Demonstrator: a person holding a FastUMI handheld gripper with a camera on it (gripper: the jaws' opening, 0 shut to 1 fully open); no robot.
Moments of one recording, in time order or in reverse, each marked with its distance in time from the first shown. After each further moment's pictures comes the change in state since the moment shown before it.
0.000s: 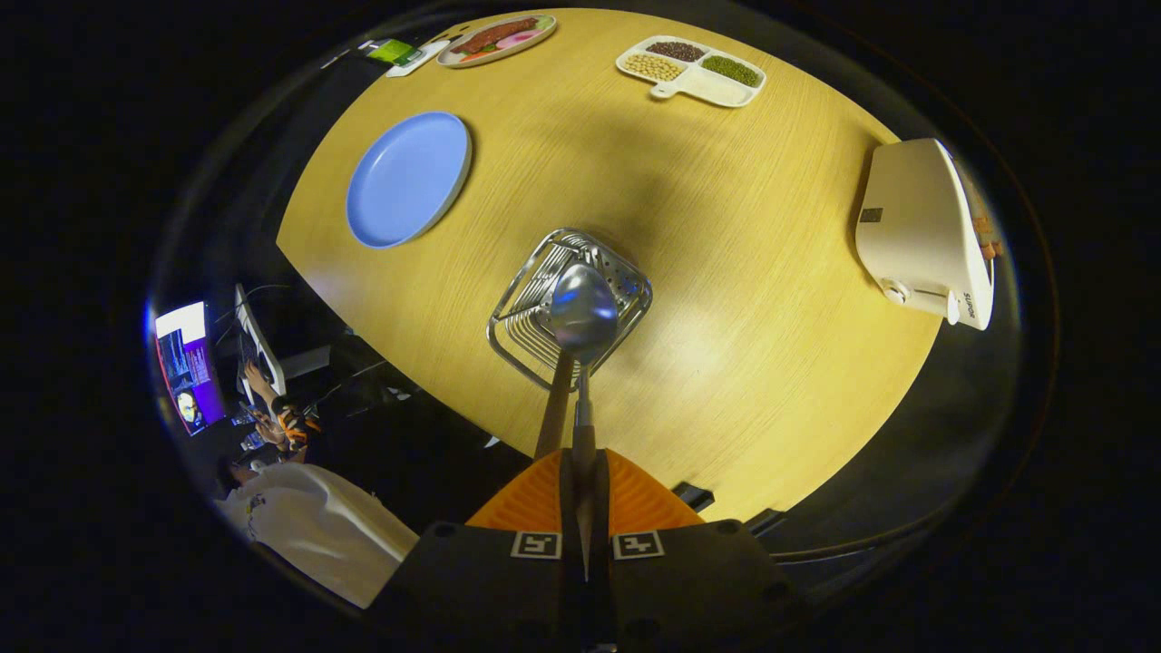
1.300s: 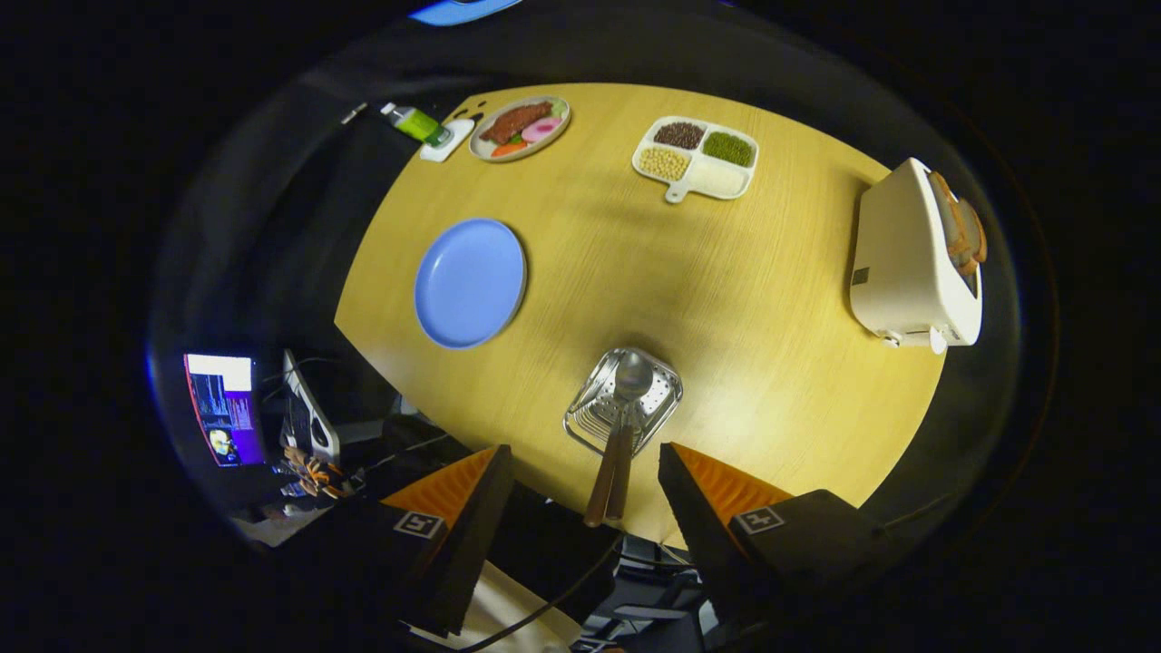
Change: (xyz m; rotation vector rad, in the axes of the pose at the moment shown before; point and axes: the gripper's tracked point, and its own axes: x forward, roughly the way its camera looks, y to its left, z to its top) arm -0.076 0.038 0.058 0.108 -0.398 0.138
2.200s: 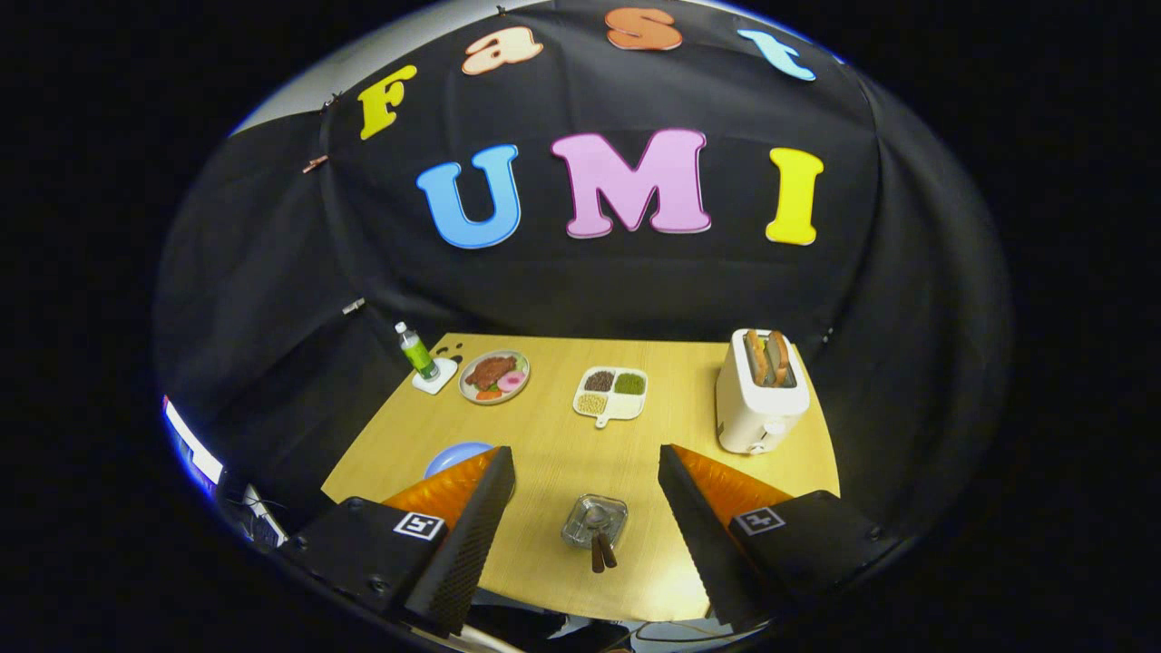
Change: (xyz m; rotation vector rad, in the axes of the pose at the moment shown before) arm -0.193 0.034 0.008 0.051 -0.925 -0.244
